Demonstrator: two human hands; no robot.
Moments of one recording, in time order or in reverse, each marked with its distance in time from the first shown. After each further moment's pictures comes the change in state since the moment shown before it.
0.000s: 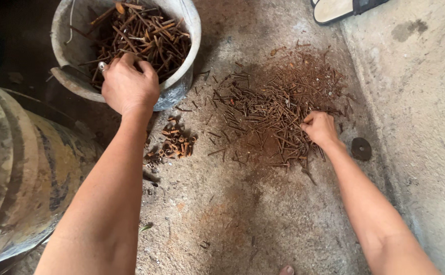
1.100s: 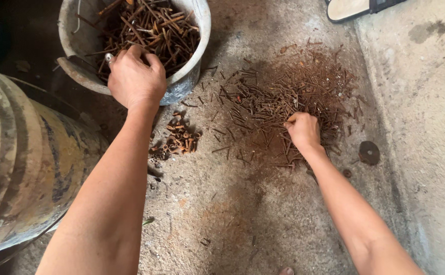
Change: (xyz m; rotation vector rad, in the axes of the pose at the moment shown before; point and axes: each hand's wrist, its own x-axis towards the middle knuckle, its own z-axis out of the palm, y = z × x) left_hand -0.001 -0.001 0.002 -0.013 0.041 0.017; right_hand -0.027 -0.073 0.023 0.124 0.071 -0.028
